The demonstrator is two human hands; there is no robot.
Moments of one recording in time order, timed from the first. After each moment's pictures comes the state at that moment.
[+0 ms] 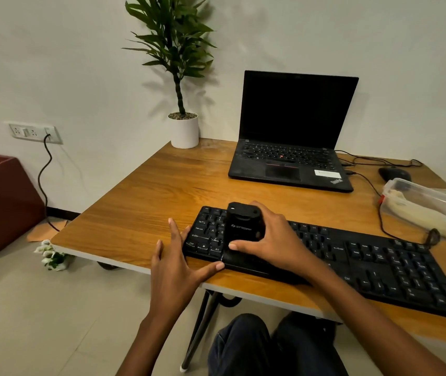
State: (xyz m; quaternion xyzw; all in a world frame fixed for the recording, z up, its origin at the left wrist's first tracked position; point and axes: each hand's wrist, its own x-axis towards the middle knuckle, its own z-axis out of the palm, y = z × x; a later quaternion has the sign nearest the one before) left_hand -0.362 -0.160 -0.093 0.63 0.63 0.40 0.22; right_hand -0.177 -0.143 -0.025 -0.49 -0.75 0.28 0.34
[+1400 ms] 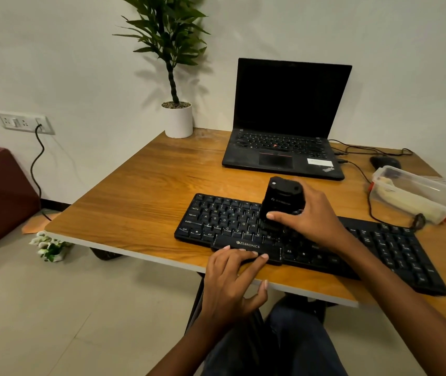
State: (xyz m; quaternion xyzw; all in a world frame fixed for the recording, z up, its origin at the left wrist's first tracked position) left_hand -0.285 -0.173 -0.156 0.78 0.35 0.50 -0.13; right_hand -0.114 -0.144 -0.020 -0.52 -0.73 0.19 0.40
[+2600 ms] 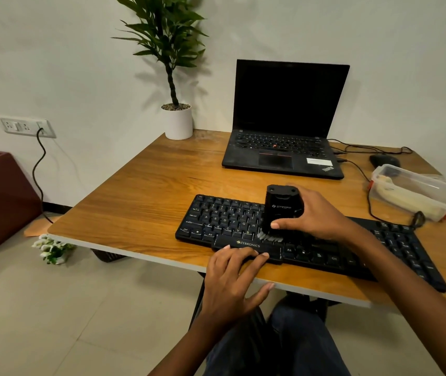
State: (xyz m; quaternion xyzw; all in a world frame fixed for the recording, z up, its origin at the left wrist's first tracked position) left_hand -0.285 -0.174 -0.158 0.79 0.37 0.46 -0.17; right_hand -0.104 -0.140 -0.011 -0.53 -0.75 0.27 0.30
